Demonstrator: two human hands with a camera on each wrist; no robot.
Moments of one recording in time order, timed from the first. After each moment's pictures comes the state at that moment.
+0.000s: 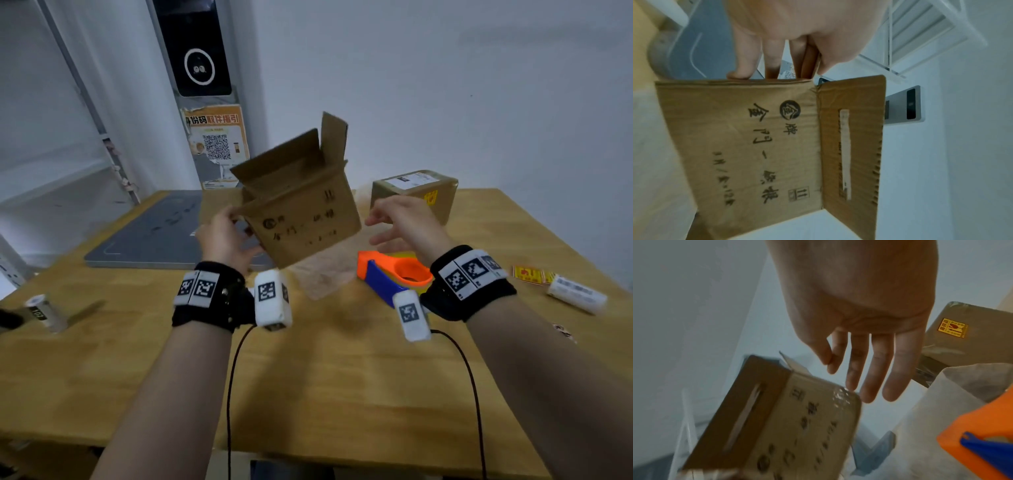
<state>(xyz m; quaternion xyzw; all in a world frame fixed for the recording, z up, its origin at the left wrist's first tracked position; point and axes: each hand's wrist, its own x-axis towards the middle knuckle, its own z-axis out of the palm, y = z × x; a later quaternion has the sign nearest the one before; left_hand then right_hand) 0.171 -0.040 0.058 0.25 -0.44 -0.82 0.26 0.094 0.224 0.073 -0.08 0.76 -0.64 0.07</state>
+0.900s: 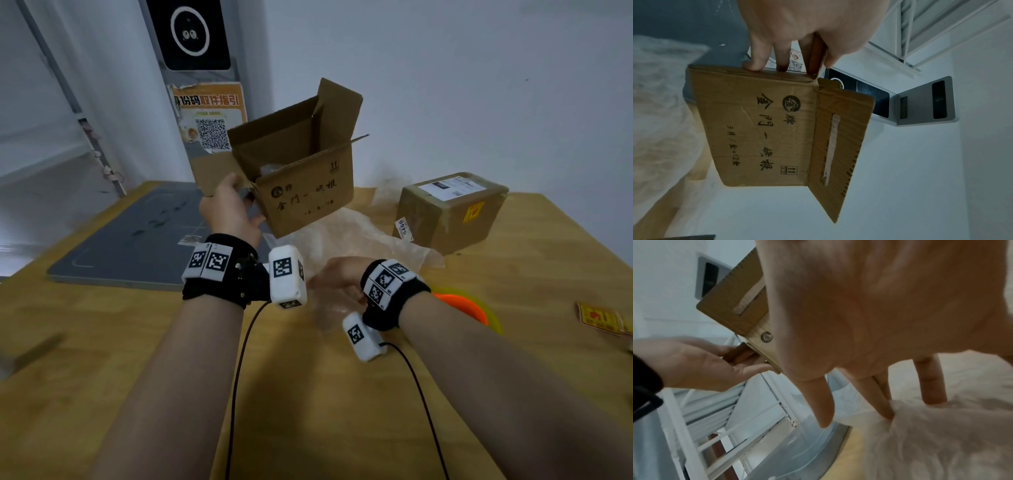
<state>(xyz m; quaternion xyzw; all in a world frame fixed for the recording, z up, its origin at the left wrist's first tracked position) 0.035 -0.095 0.067 0.27 -0.38 -0.82 0.33 -0.032 0.072 -0.022 -0.20 0.90 -0.24 0.31</state>
